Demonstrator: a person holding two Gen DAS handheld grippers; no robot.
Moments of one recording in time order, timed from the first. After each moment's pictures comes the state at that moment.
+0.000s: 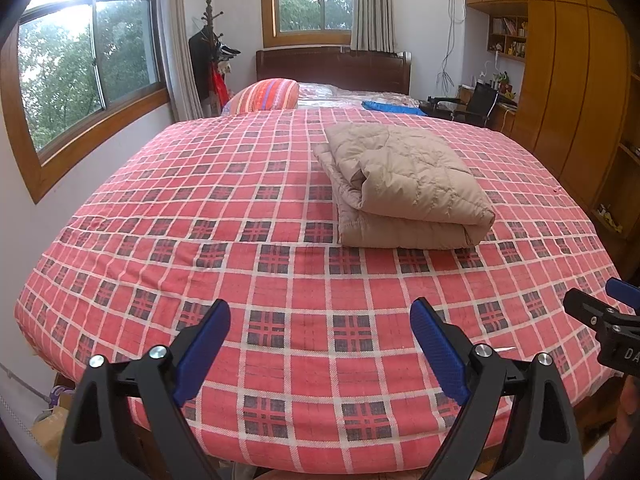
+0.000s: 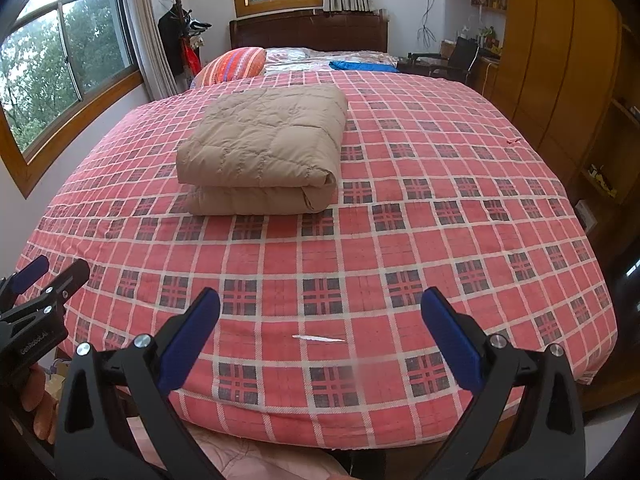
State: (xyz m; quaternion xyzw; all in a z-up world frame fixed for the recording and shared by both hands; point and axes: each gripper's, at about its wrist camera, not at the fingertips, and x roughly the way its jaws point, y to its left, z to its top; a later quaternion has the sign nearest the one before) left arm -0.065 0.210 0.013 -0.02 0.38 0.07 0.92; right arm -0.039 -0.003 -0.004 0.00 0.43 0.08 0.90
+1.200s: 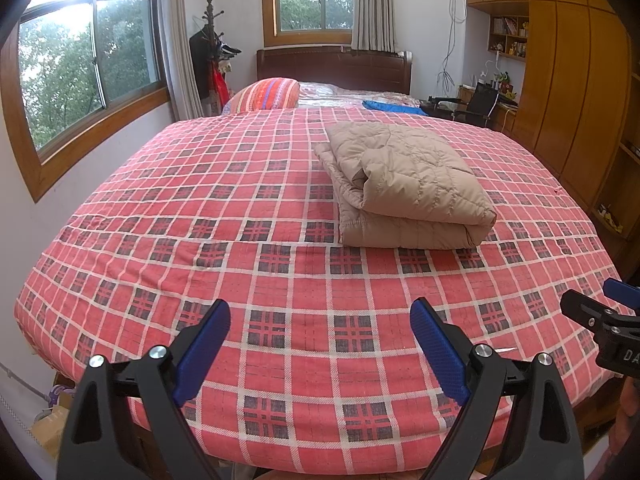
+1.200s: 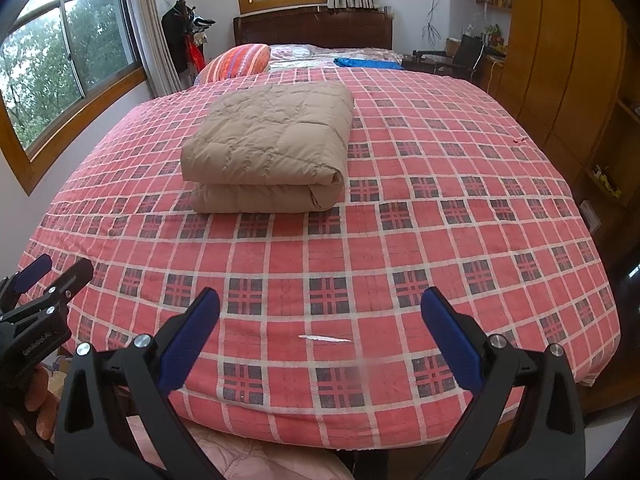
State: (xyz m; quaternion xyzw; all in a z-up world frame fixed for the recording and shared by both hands) left arm -0.064 0.210 0.012 -0.02 0.38 0.07 0.92; right arm -0.035 -0.001 -0.005 0.00 0.43 0.09 0.90
